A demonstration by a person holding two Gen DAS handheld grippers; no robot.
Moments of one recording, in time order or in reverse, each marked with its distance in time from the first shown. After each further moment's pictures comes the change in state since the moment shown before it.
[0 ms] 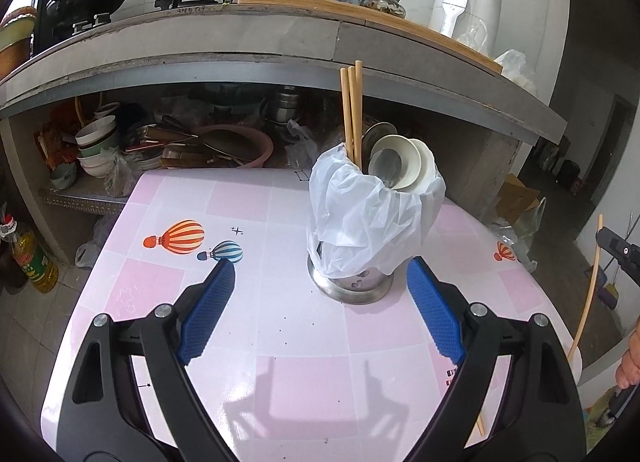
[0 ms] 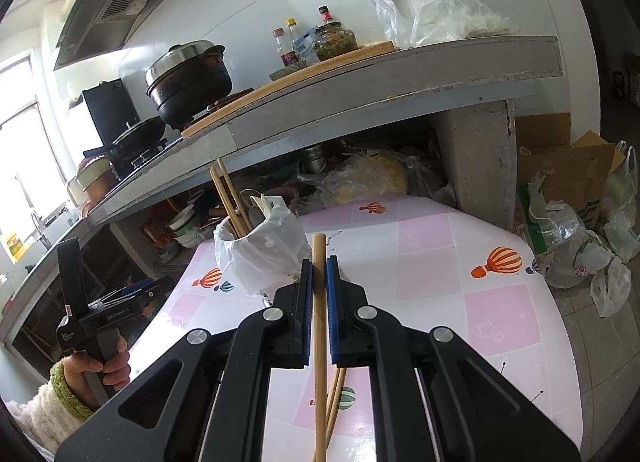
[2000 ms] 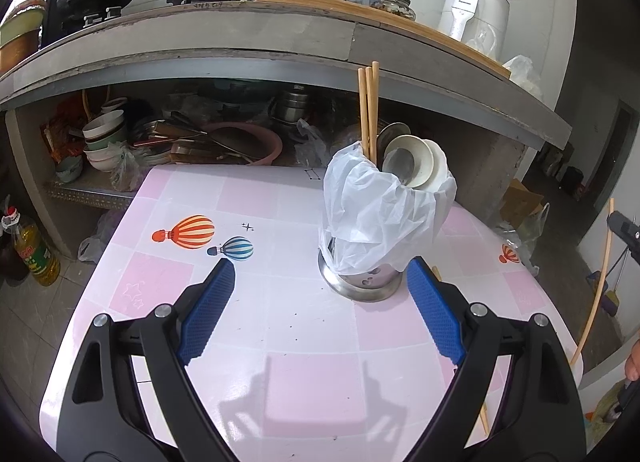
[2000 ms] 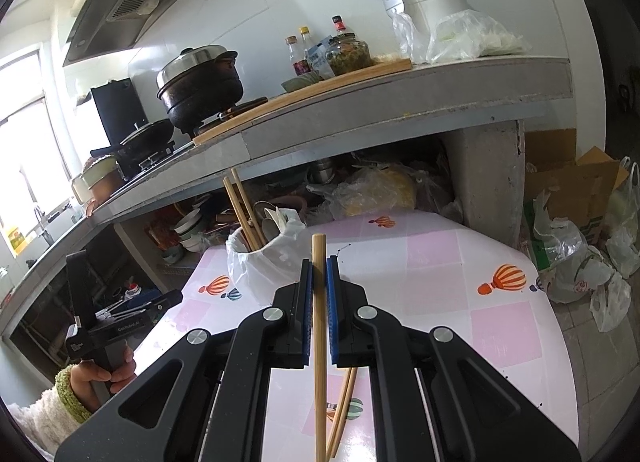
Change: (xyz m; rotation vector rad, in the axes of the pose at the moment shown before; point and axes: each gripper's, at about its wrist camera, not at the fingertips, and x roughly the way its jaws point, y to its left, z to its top) left arm -0.005 0.014 -0.006 -0.025 -0.007 0.013; right arm -0.005 0.019 0.016 -0.040 -0.029 0.016
